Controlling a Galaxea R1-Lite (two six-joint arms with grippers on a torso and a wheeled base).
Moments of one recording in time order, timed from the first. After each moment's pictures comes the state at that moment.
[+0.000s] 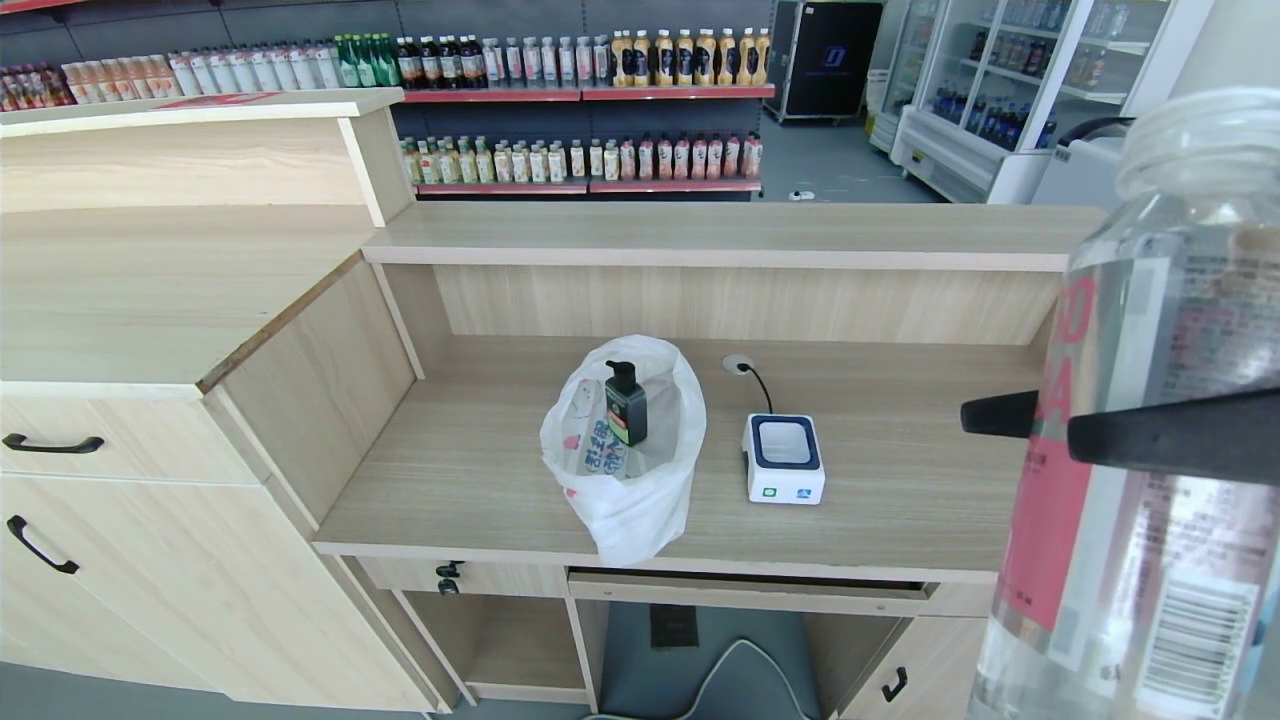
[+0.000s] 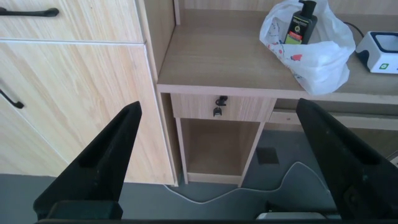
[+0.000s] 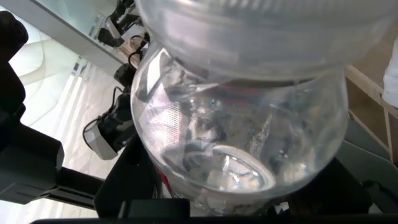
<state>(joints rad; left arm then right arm) 0.00 0.00 0.00 0.00 0.00 0.00 0.58 1.19 -1.02 0.00 0.81 0.34</state>
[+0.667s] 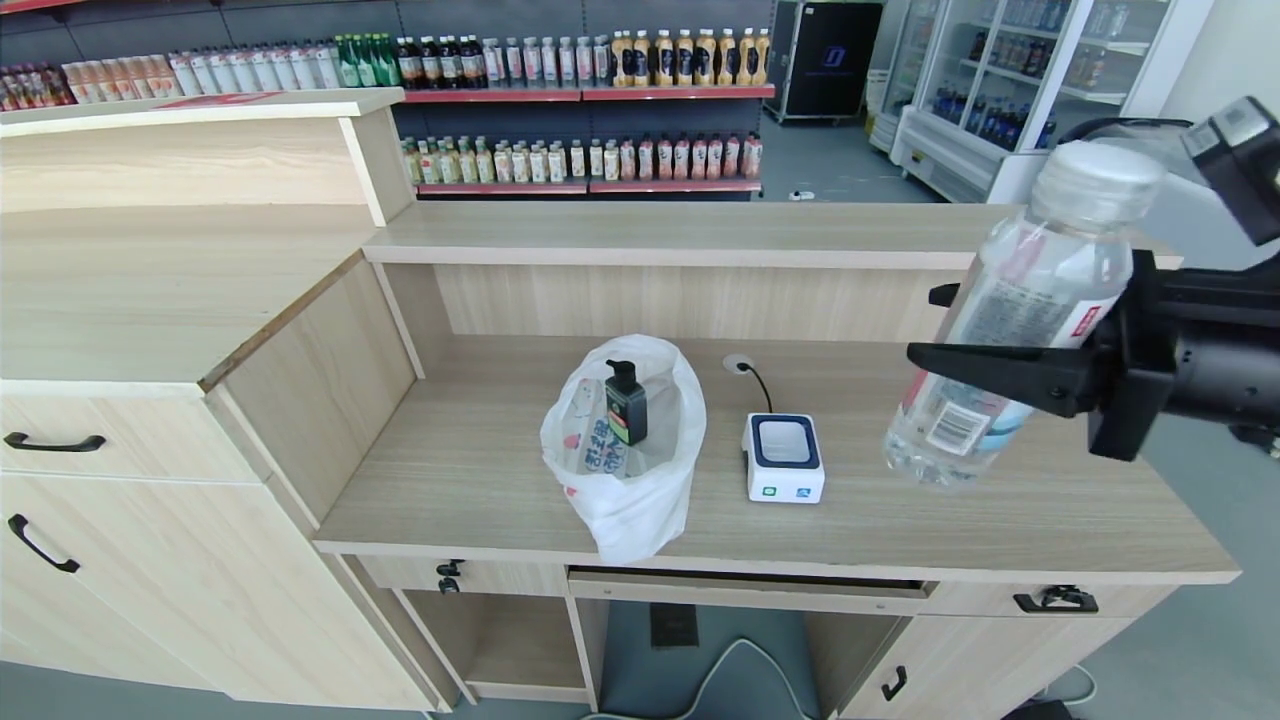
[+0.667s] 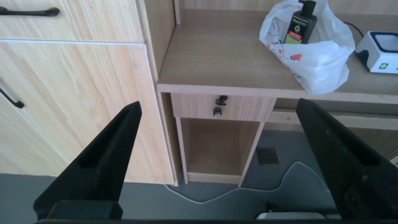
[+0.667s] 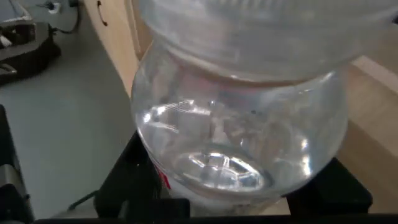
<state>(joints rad) 0.00 0.00 0.00 0.00 0.00 0.00 0.34 1.33 -0.90 -0.34 0.58 -0.36</state>
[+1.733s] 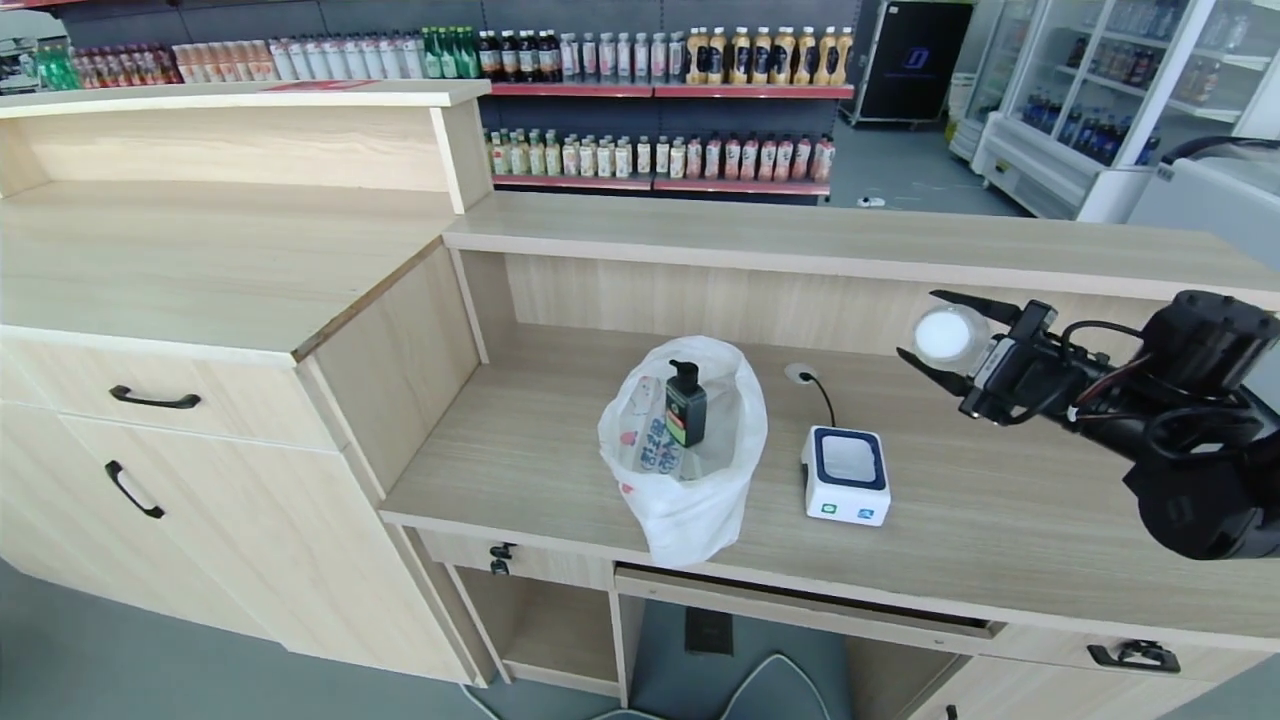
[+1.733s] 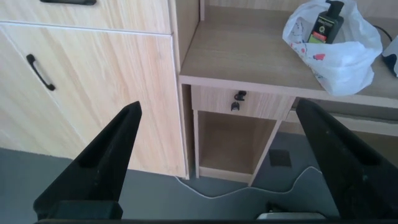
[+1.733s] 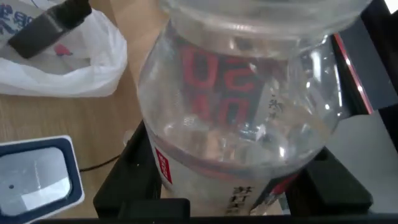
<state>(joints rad) 0.00 0.00 0.00 0.00 0.00 0.00 -0.02 1.94 -0.78 -1.35 0.66 -1.15</state>
